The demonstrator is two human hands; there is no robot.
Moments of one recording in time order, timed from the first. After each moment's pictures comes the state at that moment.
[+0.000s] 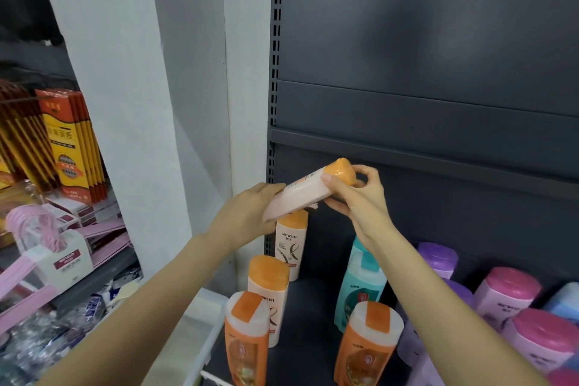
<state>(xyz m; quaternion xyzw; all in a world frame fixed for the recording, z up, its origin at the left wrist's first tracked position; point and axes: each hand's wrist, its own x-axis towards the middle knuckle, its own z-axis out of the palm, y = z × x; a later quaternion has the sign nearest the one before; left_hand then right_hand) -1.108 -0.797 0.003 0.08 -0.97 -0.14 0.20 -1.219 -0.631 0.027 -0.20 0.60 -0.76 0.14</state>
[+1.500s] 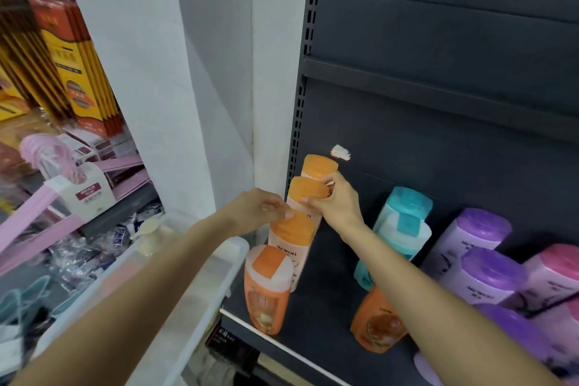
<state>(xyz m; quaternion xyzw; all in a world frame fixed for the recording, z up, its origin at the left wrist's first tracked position) -1.097 -0.829 -0.084 0.18 -0.88 -0.43 -0.03 -1.226 -0.699 -0.099 -0.27 0.85 -0.44 0.11</state>
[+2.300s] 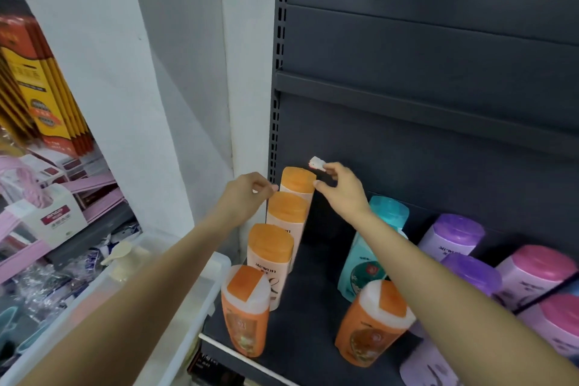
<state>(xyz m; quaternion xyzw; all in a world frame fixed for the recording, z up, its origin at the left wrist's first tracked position) -1.143 -0.827 -0.073 0.27 -0.86 -0.41 0.14 -1.280 -0.682 -0.075 -0.30 0.87 -0.39 0.06</state>
